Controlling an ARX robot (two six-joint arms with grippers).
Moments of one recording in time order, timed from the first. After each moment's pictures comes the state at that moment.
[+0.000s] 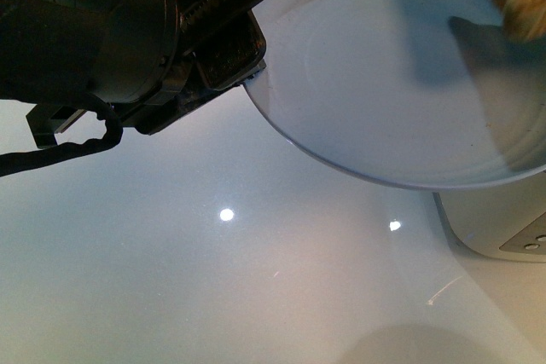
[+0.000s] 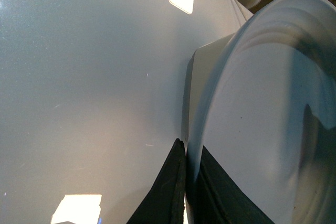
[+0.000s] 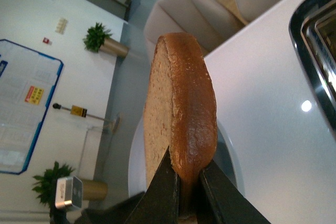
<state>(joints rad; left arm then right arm) -0.59 1.49 0.73 0.15 0.06 -0.84 0.03 0.78 0.45 0.15 -0.30 0.87</state>
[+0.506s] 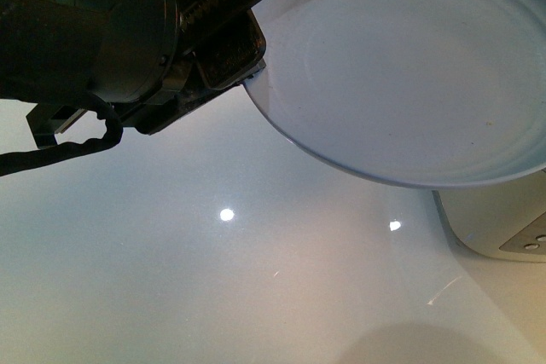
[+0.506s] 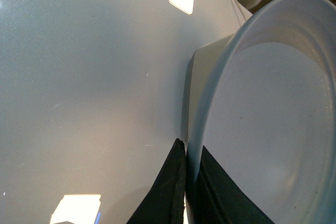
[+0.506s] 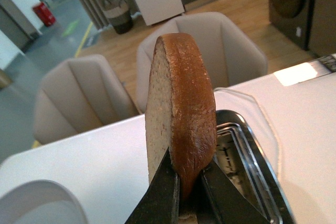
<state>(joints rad) -0.59 1.49 0.73 0.15 0.06 -0.85 -0.04 0.85 0.52 0.19 0.04 0.34</state>
